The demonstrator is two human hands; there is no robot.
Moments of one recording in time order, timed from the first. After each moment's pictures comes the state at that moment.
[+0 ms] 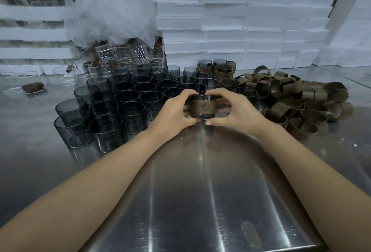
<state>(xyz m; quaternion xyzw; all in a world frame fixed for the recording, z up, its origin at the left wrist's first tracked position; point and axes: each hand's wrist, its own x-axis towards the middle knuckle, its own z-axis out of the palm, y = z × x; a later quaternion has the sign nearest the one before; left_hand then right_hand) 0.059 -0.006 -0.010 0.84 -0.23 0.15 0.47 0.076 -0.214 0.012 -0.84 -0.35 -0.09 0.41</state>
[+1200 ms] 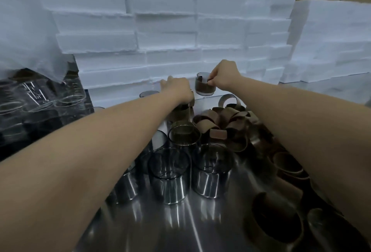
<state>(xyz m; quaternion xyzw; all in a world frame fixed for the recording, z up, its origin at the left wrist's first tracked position) 0.373 -0.168 0.055 0.99 -0.11 0.10 0.09 0.353 -0.311 0.088 -0.96 -0.02 -0.19 0.20</state>
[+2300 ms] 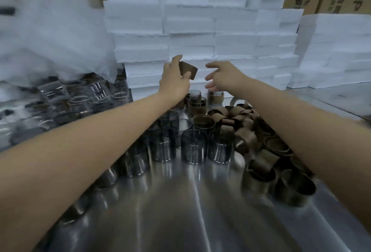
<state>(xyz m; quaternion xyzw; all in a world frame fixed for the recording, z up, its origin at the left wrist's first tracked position) 0.238 -0.097 0.104 0.86 -0.12 0.23 0.43 0.229 -0.245 0.130 -0.86 -0.06 -0.08 0.51</state>
